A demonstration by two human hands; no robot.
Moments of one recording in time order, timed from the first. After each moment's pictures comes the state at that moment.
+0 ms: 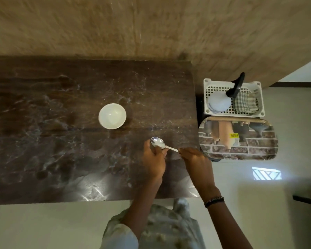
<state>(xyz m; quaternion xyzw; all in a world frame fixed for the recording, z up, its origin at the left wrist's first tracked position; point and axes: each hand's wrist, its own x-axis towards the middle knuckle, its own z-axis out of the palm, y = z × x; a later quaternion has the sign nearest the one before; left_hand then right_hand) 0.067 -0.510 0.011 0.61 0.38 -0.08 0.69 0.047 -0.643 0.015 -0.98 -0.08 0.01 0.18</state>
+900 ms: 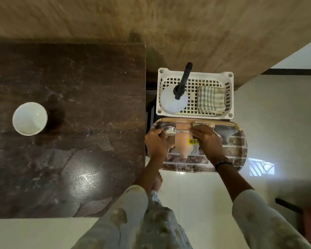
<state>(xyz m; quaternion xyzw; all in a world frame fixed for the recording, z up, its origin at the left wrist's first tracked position) 0.164 -0.747 -0.104 0.85 0.26 -0.10 0.44 0.165 -0.937 -0.119 -0.97 -0.14 0.05 0.19</state>
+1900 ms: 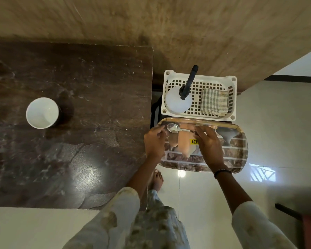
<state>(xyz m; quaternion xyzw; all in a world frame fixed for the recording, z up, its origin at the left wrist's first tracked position) 0.156 -0.724 -0.086 0.82 0.23 -0.09 0.51 0.145 -0.924 -0.116 -0.97 -0.08 -0.02 0.24</state>
